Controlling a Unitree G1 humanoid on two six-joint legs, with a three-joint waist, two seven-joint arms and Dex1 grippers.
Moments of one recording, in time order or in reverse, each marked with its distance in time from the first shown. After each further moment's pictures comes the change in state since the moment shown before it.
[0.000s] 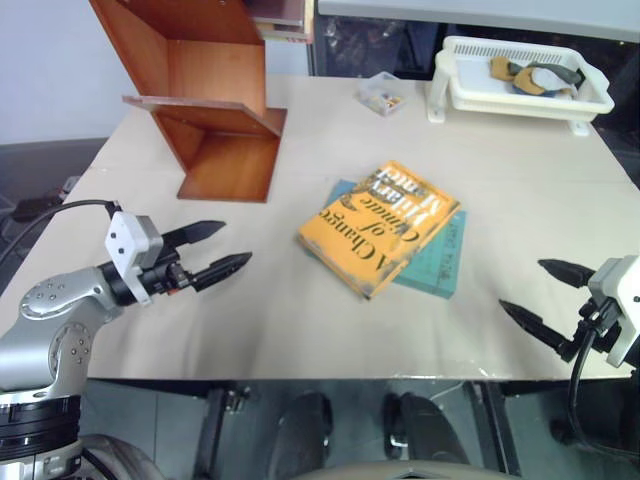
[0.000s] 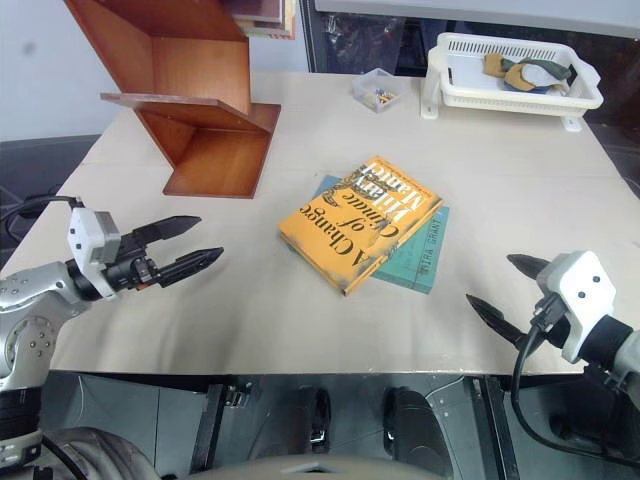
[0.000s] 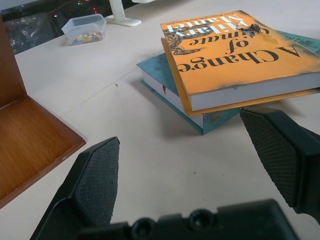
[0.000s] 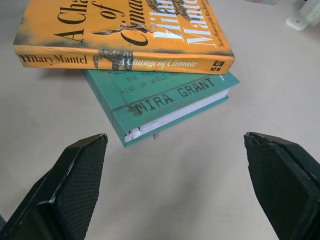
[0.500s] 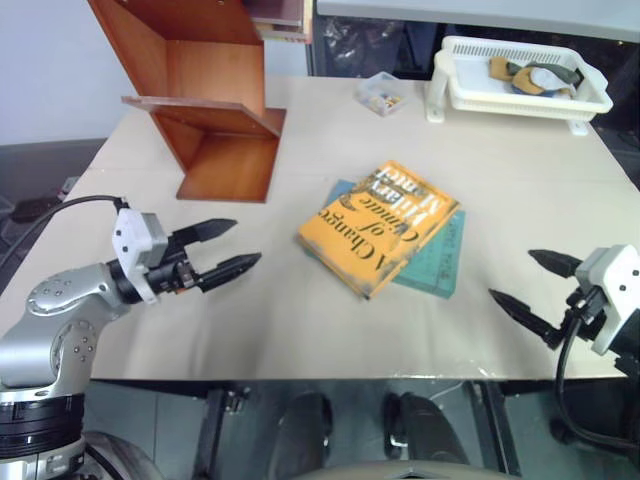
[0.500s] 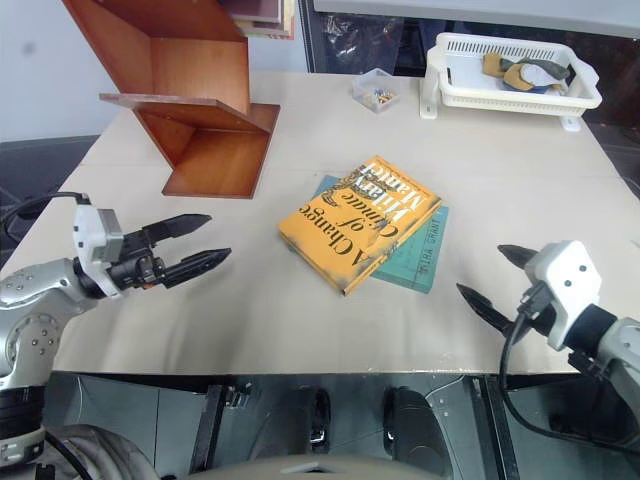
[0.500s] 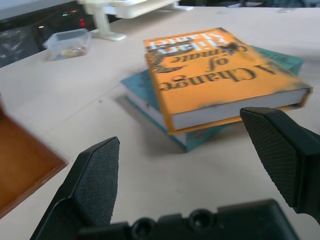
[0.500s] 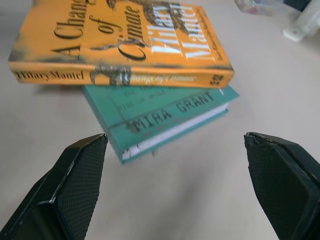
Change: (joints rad) left arm -0.011 -0.005 -0.035 -0.071 -0.049 0.025 -0.035; right arm -0.113 -0.002 0.125 0.007 -0.012 0.023 -0.088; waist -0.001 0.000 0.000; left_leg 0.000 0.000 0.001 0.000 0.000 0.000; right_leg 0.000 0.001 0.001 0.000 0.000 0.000
